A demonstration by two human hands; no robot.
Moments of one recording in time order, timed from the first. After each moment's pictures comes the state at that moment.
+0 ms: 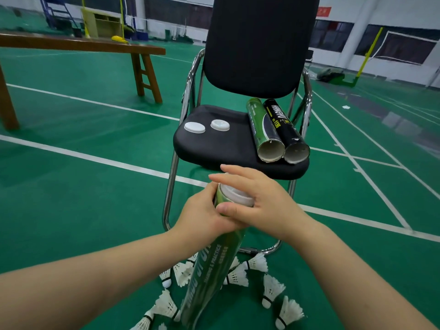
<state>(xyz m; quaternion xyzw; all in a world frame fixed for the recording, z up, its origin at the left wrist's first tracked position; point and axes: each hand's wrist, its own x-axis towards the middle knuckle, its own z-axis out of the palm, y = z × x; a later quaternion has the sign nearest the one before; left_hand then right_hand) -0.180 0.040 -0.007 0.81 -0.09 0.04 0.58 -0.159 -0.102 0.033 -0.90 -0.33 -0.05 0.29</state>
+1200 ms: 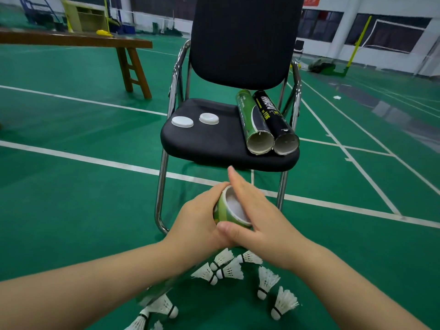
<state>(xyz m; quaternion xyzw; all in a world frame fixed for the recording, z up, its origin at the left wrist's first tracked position) -0.200 0.025 -0.004 0.82 -0.20 0.08 0.53 -0.192 -0.119 0.014 -0.92 -0.28 0.02 0.29</state>
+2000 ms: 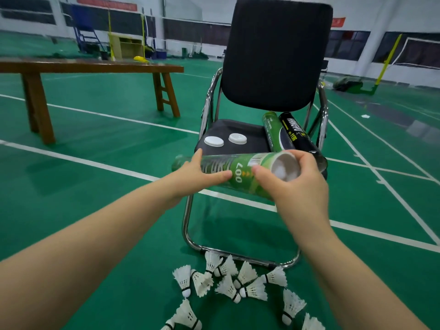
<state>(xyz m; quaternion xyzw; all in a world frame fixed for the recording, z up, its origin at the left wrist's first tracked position) -0.140 0.106 0.052 0.87 0.03 -0.06 0.50 -0.188 -0.078 0.066 -0.79 -0.06 -0.22 0.56</state>
